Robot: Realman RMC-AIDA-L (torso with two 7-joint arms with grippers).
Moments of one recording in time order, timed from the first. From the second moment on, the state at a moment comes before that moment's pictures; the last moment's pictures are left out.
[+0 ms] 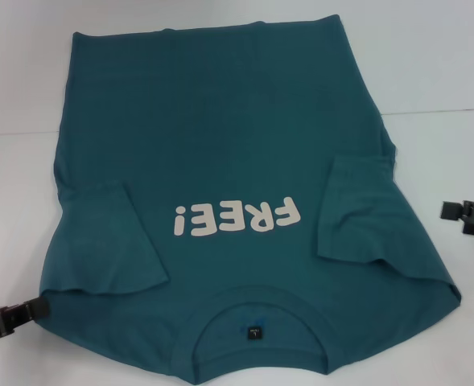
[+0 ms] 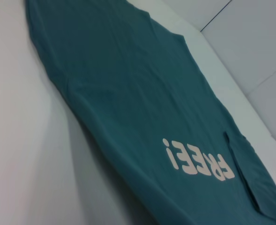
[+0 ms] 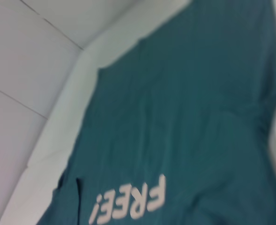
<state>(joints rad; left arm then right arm) -0.26 -2.18 0.53 0.99 2.14 1.53 -2.05 0.41 1.92 -0.52 -0.71 -2.08 -1.49 2.21</state>
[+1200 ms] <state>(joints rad) -0.31 -2.17 0.54 0.91 2.08 1.49 -1.97 0.52 1.84 -0.53 -0.70 -2.51 -1.54 2.43</state>
